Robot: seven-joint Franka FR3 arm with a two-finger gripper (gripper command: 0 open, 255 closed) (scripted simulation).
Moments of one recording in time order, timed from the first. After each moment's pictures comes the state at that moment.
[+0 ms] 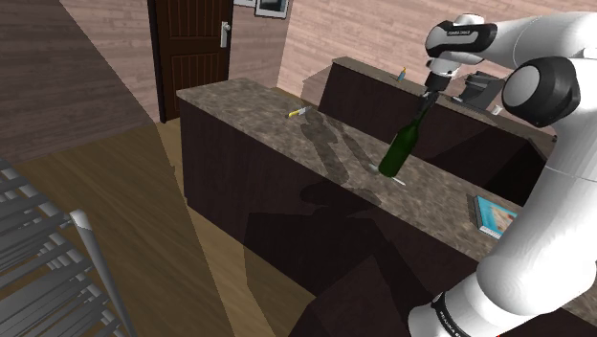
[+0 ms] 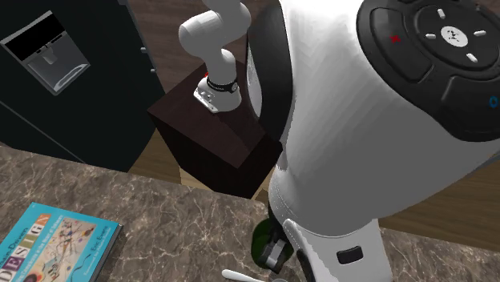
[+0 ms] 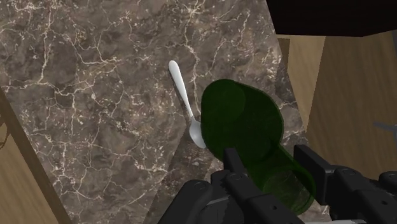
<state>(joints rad) -0.30 0.33 -0.47 -1.44 0.08 1.73 -0.84</state>
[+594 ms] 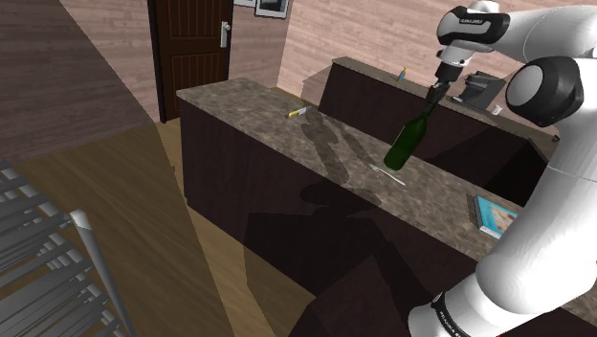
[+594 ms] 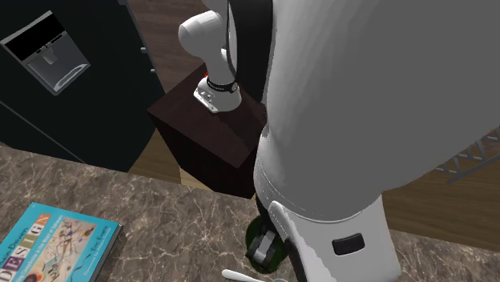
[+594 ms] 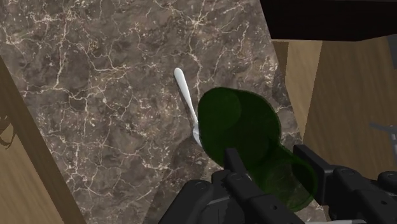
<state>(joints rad) -0.32 0.32 -0.49 -1.36 0.08 1.63 -0.86</state>
